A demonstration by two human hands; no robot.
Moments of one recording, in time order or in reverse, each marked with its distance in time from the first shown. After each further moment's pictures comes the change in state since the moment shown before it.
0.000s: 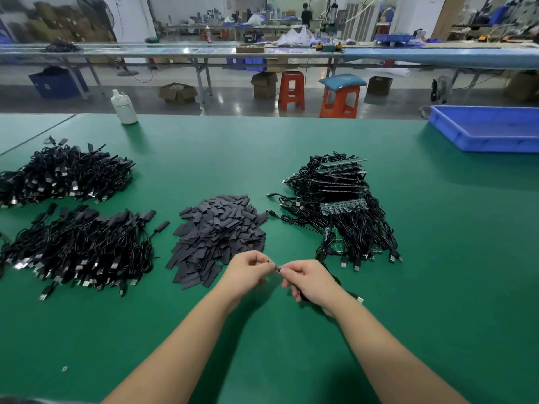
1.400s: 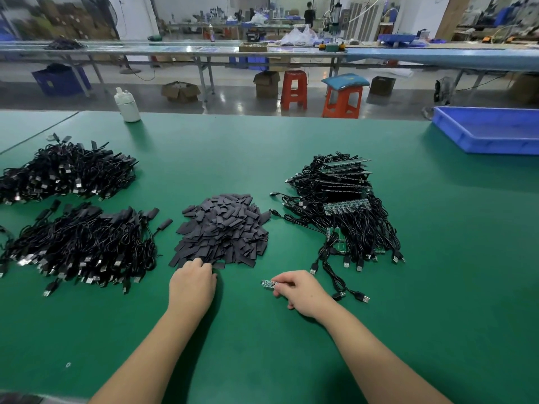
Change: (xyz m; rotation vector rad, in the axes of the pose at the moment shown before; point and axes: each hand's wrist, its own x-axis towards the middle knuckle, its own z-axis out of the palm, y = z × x) left_hand -0.006 -0.062 -0.083 1.384 0.438 0.210; right_hand 0.009 0.021 0.021 -0.285 -0.055 0.020
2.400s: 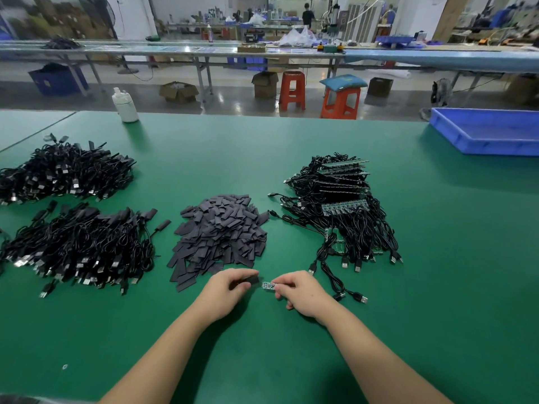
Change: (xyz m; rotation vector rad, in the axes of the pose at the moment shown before) left_hand -0.007 0.036 -0.012 -0.918 -0.356 0.098; right_hand 0.000 0.002 0.000 0.072 -0.012 0.006
